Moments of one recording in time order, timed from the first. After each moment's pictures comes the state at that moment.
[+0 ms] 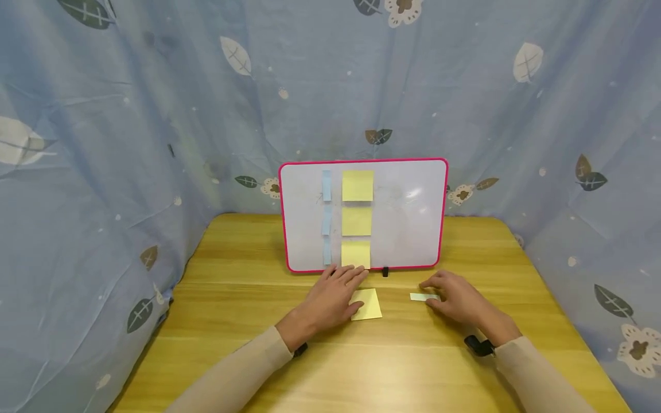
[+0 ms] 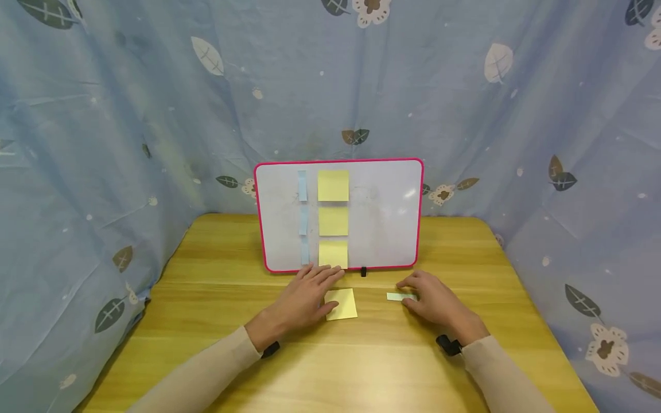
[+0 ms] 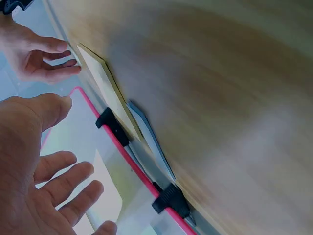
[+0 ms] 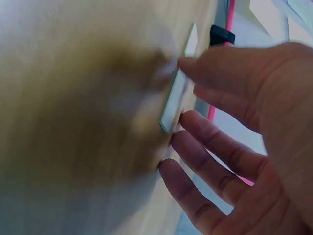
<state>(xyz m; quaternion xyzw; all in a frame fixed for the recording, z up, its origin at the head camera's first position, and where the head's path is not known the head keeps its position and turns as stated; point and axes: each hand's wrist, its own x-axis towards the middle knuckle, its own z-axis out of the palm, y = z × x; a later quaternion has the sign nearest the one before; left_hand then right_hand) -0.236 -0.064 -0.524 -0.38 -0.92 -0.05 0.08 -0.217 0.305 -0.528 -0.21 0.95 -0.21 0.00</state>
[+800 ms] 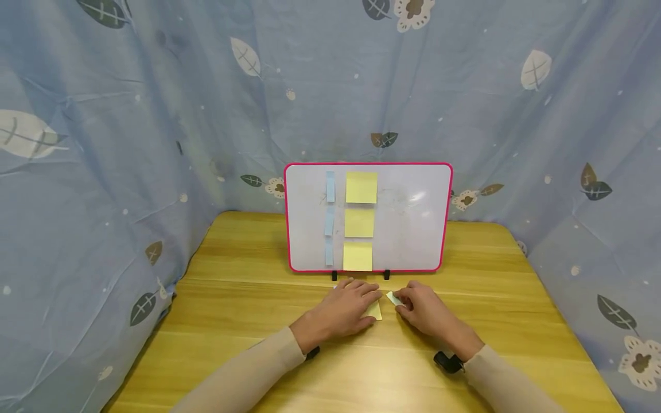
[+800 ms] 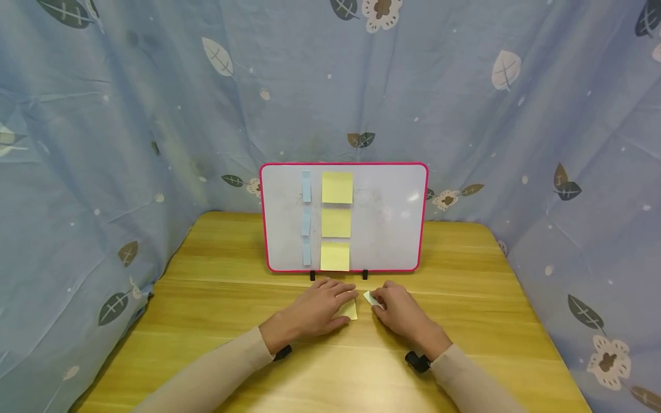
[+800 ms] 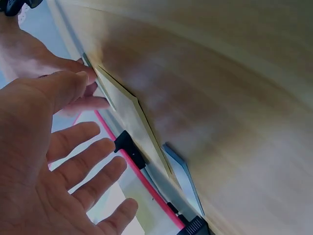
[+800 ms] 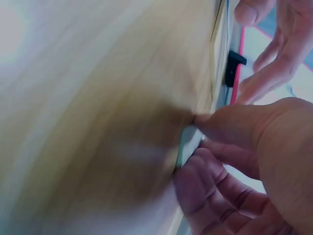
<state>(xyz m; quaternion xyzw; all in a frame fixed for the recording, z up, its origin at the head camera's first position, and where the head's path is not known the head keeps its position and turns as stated) -0.224 -0.040 -0.527 -0.43 -0.90 -0.01 0.03 -0.213 0.230 -0.539 -0.21 0.95 -0.24 -0.01</state>
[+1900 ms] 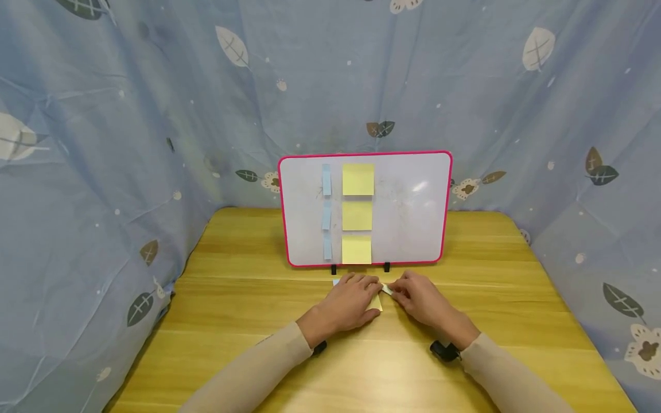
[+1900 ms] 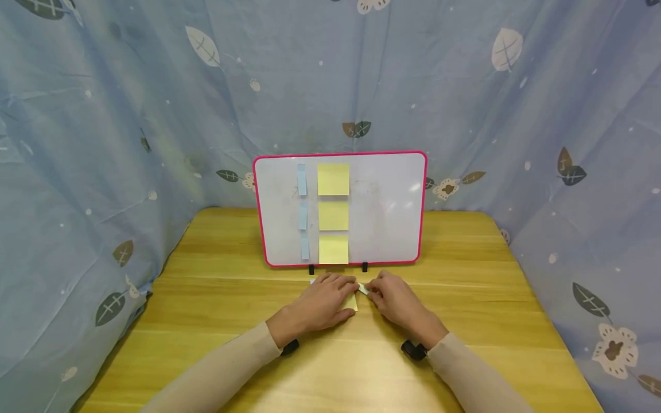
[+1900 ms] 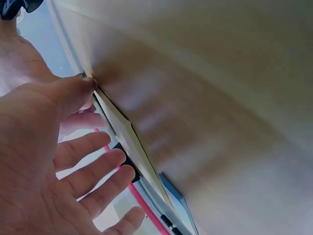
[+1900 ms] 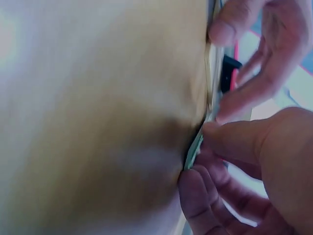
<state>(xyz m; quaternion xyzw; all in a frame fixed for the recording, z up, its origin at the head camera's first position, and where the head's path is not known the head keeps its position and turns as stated) -0.231 -0.023 -0.534 -0.40 -0.92 0.01 0.02 -0.219 0.222 -0.540 -0.22 0.94 -0.26 -0.04</state>
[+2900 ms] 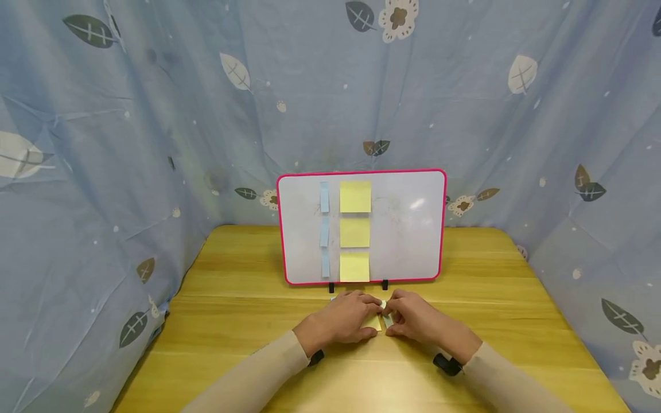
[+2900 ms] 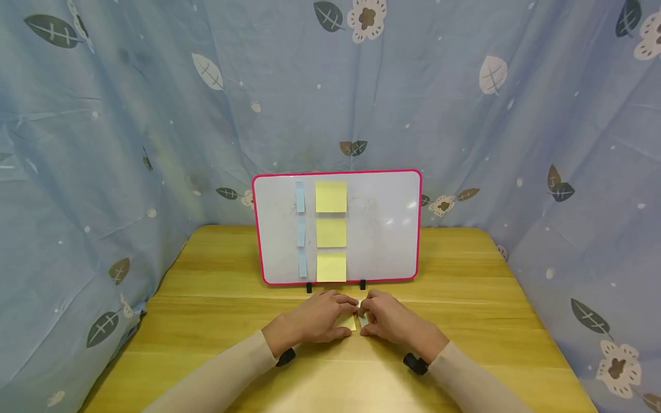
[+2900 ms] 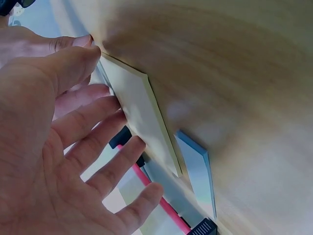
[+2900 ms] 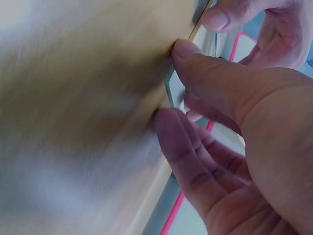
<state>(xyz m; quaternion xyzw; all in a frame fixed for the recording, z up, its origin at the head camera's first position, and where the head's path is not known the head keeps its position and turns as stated) -0.235 -0.028 -0.518 -0.43 -0.90 -0.02 -0.05 -0.220 0.224 -0.528 -0.35 0.90 -0.25 0.02</state>
